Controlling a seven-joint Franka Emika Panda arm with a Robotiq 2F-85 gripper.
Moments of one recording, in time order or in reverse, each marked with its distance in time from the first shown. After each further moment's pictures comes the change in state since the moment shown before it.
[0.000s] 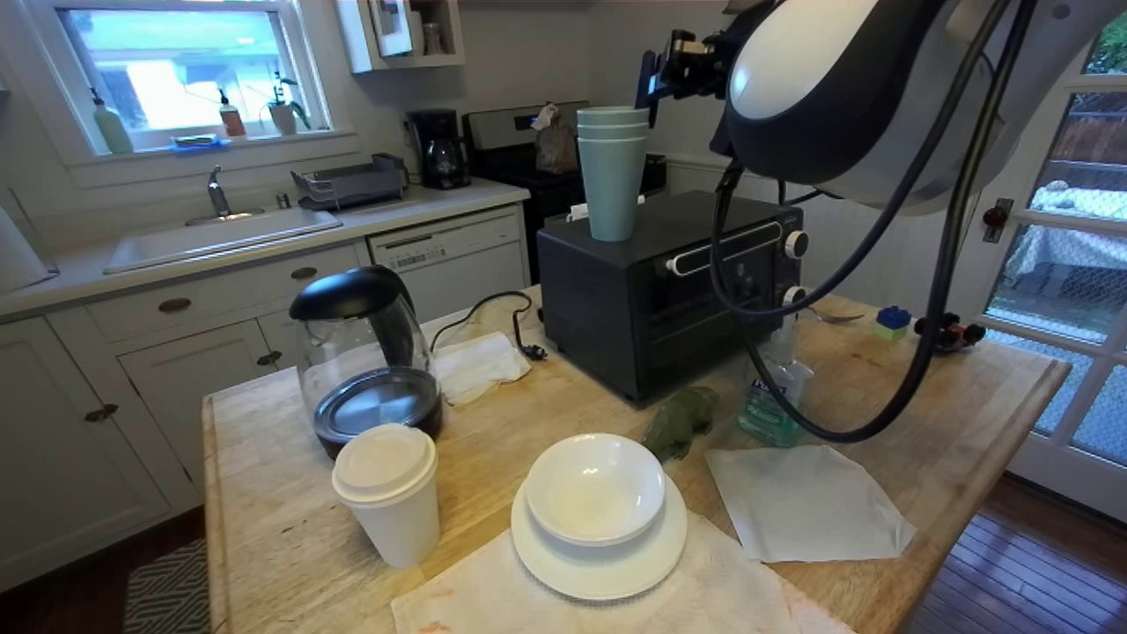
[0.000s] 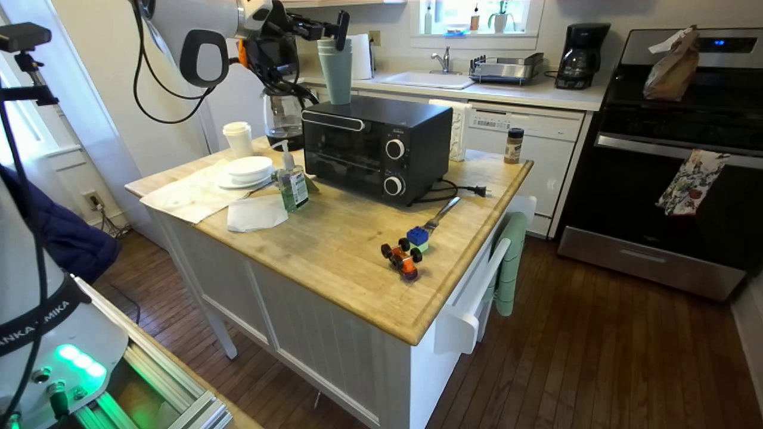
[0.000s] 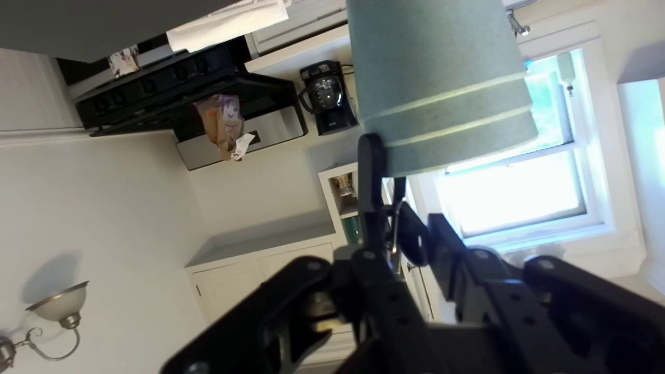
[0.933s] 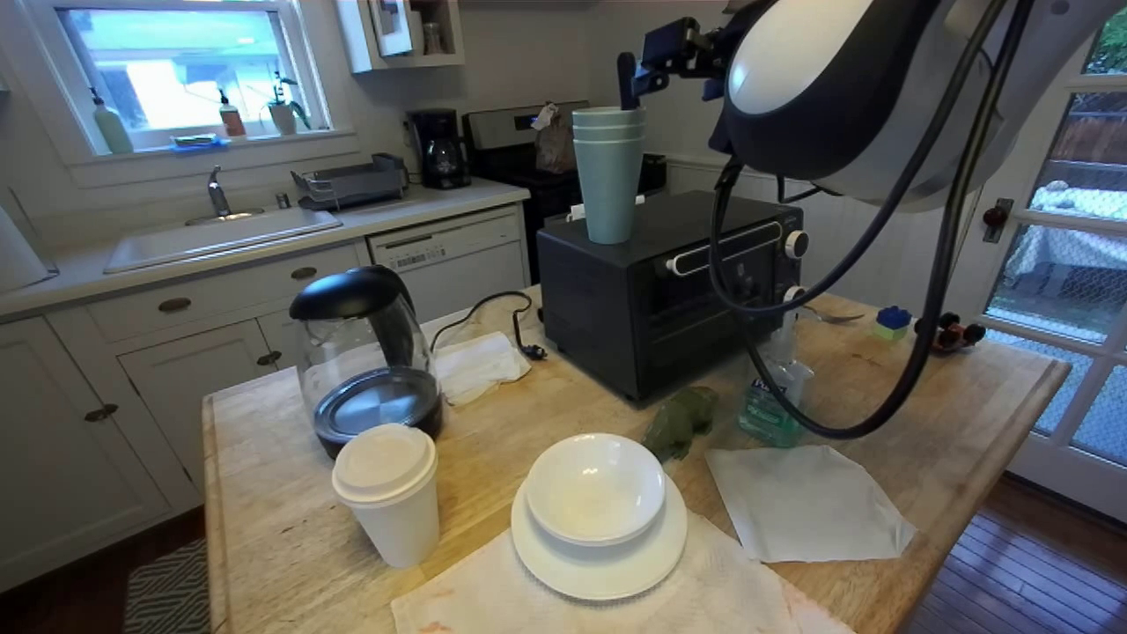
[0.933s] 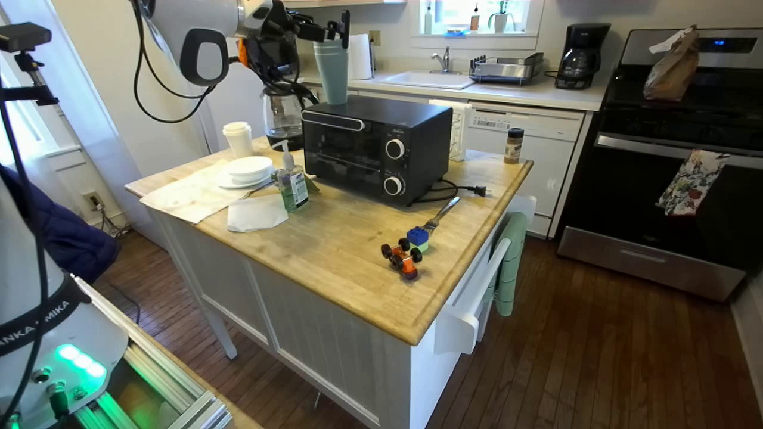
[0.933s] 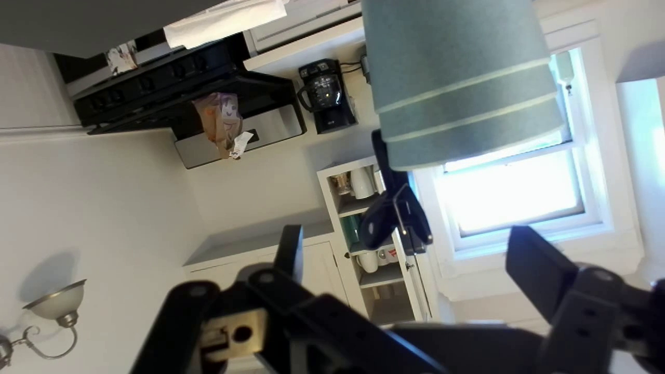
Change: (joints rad) arm 0.001 -0.002 0.000 0.006 0.000 -0.004 -0.006
